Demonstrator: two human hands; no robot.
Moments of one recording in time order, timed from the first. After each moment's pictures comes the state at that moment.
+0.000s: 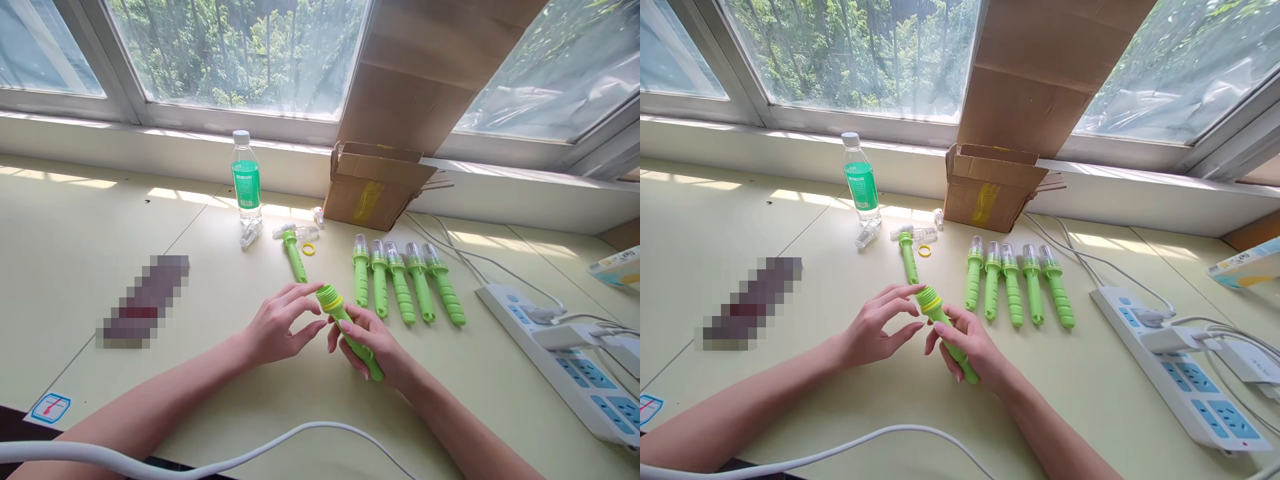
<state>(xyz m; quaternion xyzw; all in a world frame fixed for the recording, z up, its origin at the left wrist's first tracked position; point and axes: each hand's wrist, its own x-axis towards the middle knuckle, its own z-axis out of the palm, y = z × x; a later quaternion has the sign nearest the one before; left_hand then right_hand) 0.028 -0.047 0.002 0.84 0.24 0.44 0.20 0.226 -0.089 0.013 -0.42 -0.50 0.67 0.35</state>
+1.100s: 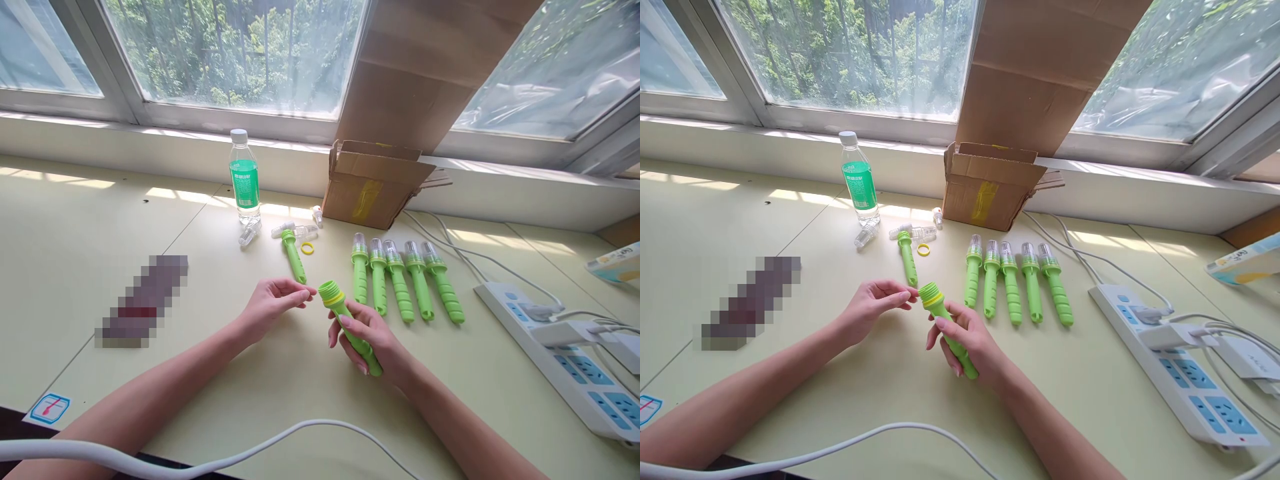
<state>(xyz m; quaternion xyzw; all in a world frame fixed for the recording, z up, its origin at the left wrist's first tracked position) 0.024 -0.030 0.008 0.53 0.35 0.39 0.66 0.227 -0.087 0.012 -0.41 -0.49 0.67 0.37</state>
